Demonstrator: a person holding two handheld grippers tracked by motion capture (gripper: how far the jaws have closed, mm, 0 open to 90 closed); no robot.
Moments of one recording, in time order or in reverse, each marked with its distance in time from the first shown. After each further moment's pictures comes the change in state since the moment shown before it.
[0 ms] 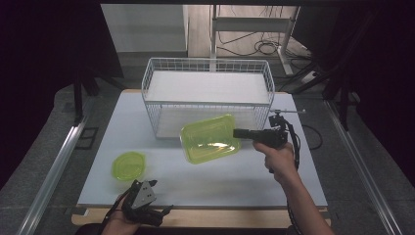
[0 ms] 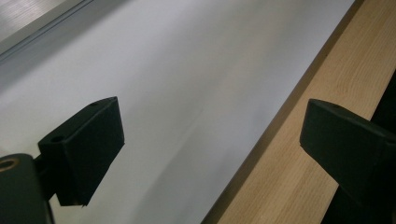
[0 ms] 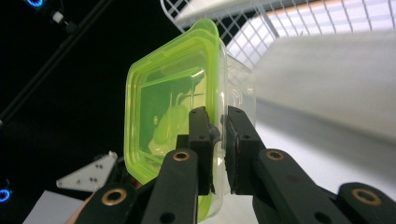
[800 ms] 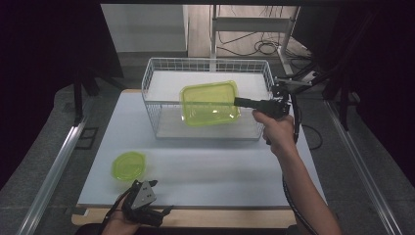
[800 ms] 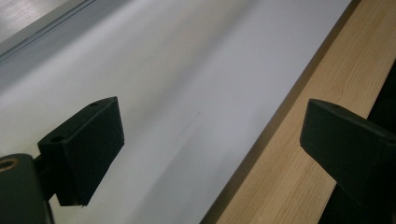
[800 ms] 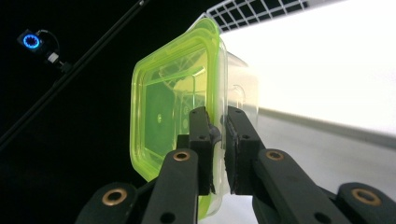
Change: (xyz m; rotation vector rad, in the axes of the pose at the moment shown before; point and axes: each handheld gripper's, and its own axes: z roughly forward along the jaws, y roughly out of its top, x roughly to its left) left arm 0.000 0.000 0.000 -0.010 -0.008 0.005; right arm 0.018 0.071 0.000 -0.116 -0.053 -0.020
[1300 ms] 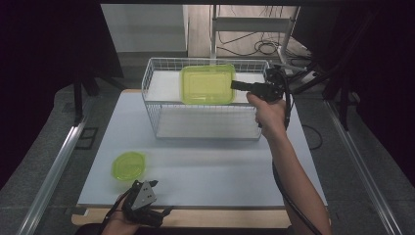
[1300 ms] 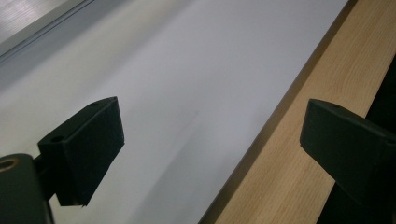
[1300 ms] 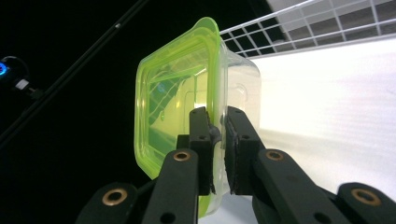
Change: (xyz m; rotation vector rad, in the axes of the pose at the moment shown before) left arm -0.001 0.000 0.000 0.002 -0.001 0.010; right arm -0.001 0.035 0.023 -0.065 -0.095 0.016
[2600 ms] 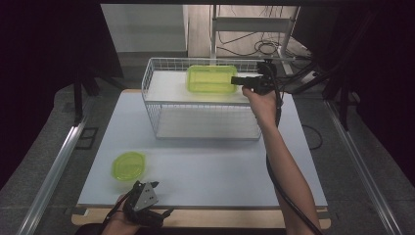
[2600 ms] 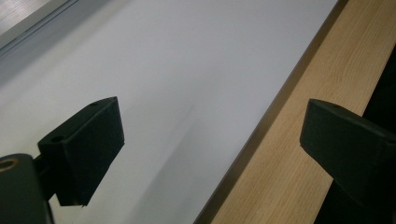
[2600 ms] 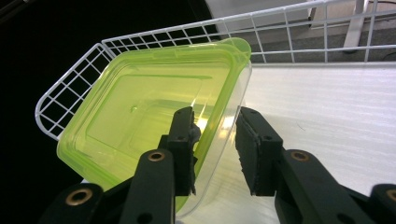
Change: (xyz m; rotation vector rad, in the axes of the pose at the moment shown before) left arm -0.002 -0.001 0.002 0.029 -0.005 0.033; right arm -0.017 0.018 0.032 0.037 -0.279 -0.111
